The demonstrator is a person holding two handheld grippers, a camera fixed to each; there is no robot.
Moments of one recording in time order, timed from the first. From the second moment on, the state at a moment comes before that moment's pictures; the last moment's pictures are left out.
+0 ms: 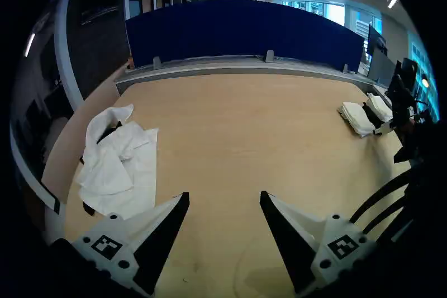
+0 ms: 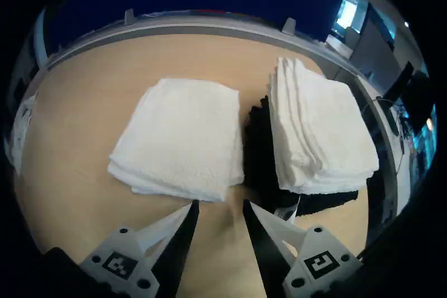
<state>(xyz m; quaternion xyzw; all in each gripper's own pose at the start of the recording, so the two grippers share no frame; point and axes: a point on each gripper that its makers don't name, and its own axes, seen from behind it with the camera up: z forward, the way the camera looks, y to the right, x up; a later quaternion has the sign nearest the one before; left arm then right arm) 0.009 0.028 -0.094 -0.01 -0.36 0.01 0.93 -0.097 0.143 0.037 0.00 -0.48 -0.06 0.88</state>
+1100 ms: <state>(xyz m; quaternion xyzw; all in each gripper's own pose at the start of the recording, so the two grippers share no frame) 0.009 0.027 -0.098 -0.01 -0.36 0.01 0.93 -0.089 0.071 0.073 0.05 -0.42 -0.02 0.91</state>
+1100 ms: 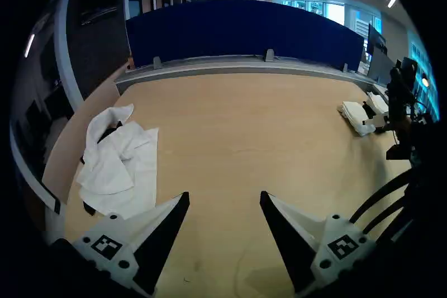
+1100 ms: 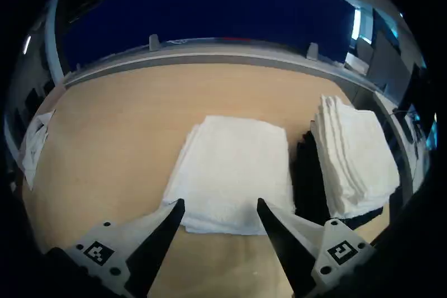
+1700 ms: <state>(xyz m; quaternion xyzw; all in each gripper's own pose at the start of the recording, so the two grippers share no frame) 0.009 0.023 -0.094 0.00 -0.36 0.02 0.93 -0.103 0.073 0.065 0.07 -0.43 -0.04 0.90</state>
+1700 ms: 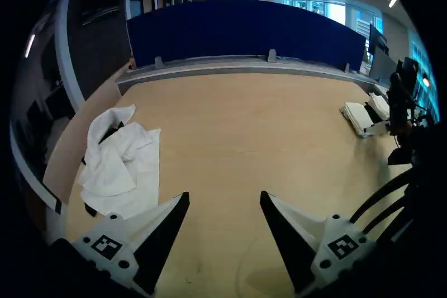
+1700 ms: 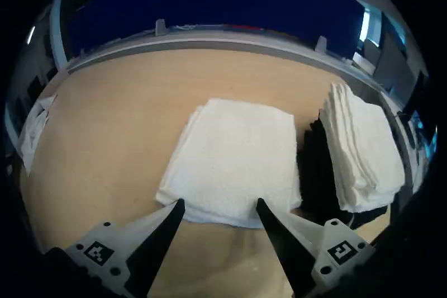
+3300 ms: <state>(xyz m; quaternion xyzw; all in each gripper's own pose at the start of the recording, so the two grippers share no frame) 0.006 0.029 -0.101 0.01 -0.37 0.02 0.93 -0.111 0.083 0.167 0.07 -0.42 -0.06 0.90</state>
